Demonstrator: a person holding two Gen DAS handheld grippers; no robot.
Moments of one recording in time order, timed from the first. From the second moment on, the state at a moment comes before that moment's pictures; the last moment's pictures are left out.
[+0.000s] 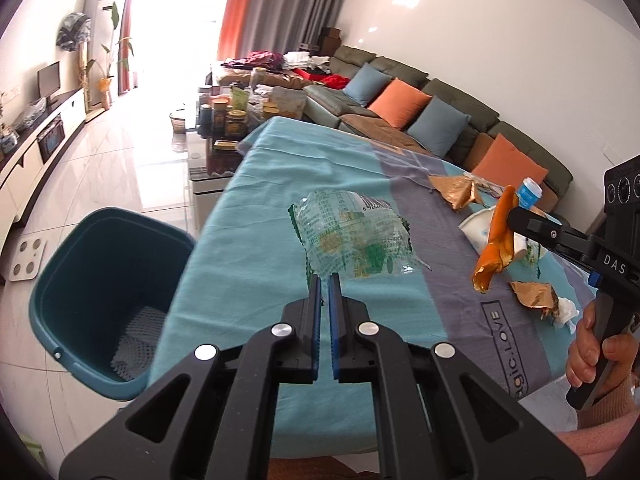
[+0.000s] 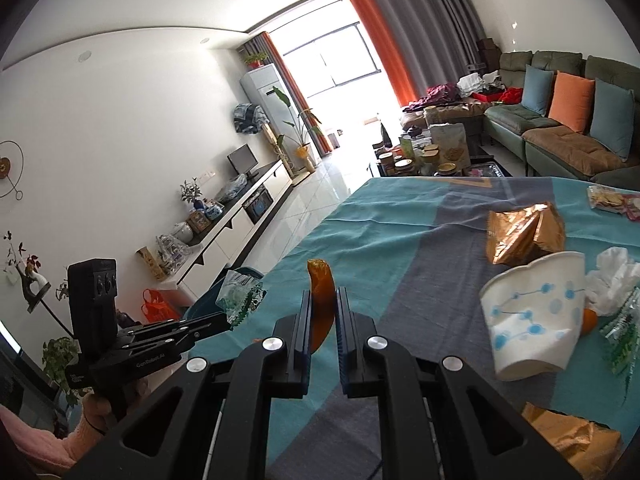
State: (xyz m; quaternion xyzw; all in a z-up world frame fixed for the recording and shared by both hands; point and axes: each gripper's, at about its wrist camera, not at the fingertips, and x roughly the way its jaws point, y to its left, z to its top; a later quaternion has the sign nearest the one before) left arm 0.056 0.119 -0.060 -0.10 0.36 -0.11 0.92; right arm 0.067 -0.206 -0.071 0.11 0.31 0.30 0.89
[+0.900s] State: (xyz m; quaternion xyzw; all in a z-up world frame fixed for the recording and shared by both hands) left arm 0.023 0.250 -0.070 -0.14 0.35 0.05 0.92; right arm 0.102 -0.064 -0.070 0.06 0.33 0.41 0.85
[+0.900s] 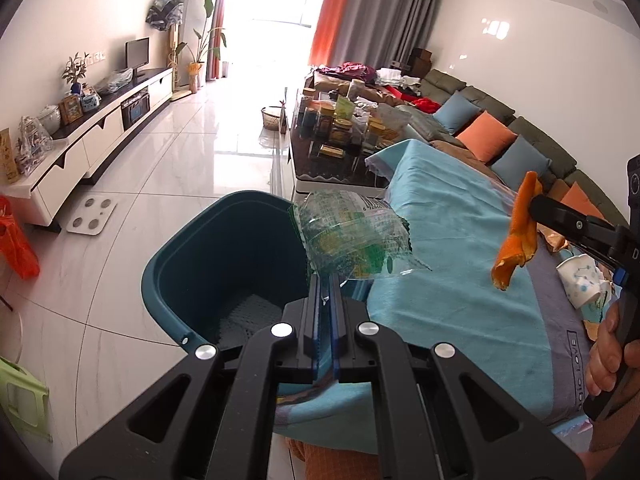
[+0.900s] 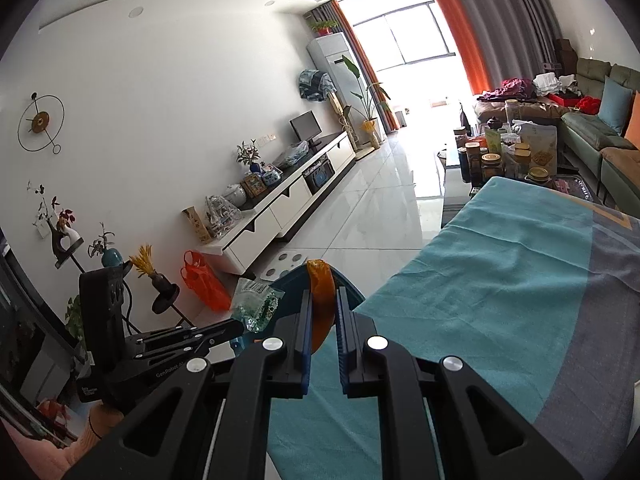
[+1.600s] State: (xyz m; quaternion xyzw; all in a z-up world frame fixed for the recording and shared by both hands) left arm 0.043 0.294 -0.112 -0.17 0.40 0.10 0.90; right arm 0.141 0.022 -0.107 0.00 0.40 0.42 0.82
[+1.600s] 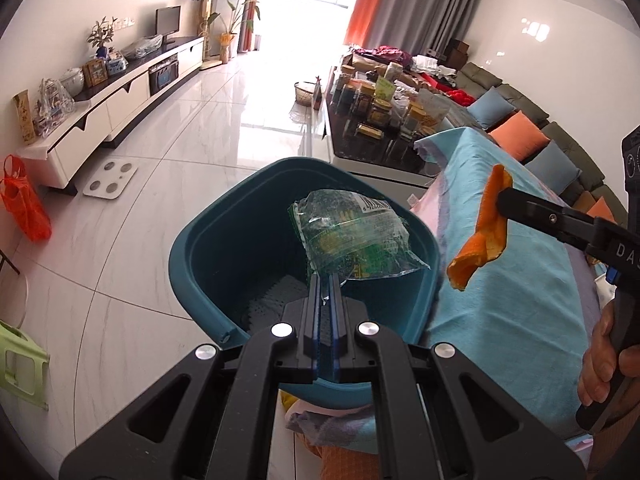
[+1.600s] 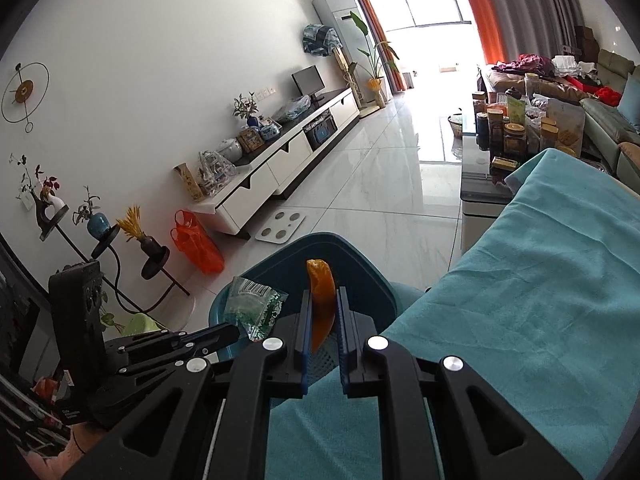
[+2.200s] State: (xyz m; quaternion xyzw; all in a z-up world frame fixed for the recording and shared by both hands) left arm 0.077 0.293 -0.141 -0.17 0.43 0.12 0.88; right arm 0.157 0.058 -0.134 -0.02 0.46 0.40 0.80
